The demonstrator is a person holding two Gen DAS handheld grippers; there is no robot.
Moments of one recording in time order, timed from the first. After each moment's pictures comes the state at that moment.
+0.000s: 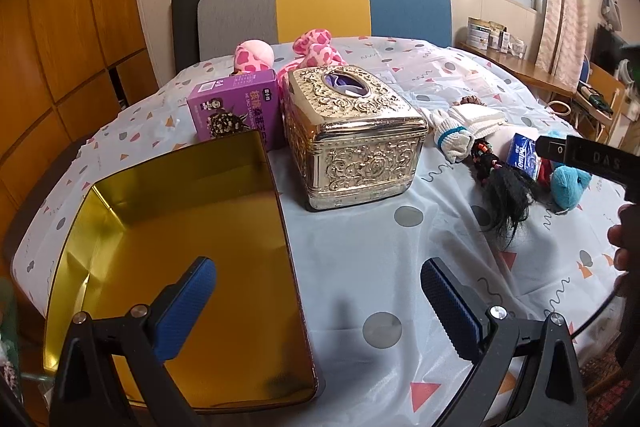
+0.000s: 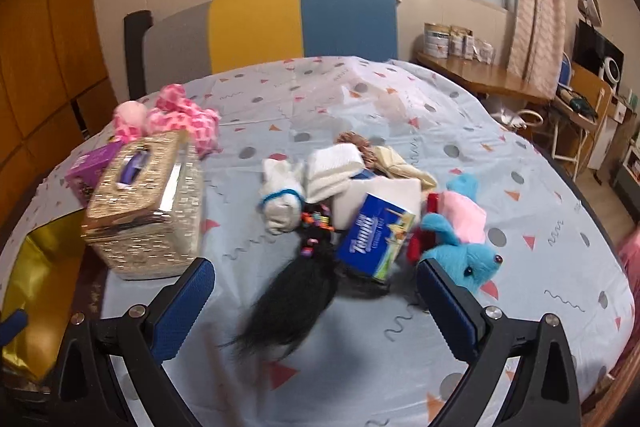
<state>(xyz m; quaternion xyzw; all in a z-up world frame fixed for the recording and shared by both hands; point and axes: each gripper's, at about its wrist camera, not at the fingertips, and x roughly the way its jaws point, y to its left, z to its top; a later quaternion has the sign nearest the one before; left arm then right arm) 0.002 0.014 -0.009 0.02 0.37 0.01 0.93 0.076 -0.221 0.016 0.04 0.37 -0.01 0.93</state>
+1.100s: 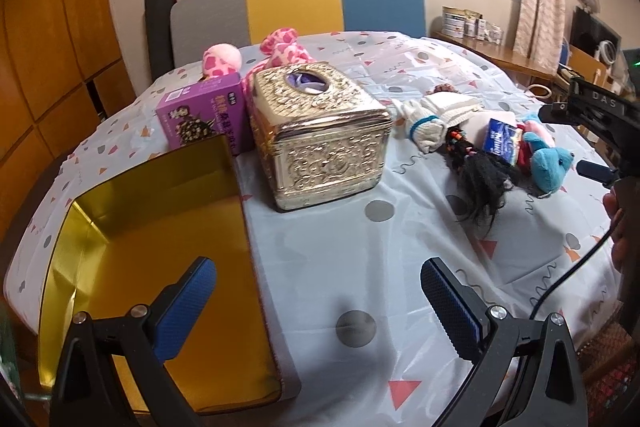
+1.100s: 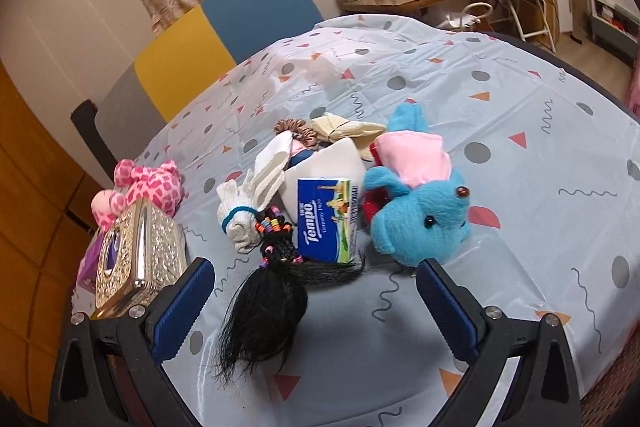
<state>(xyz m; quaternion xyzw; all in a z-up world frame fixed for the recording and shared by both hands) 0.004 -0.007 -0.009 0.05 0.37 -0.03 0.93 0.075 -0.300 0.000 0.26 0.38 -0.05 0.89</state>
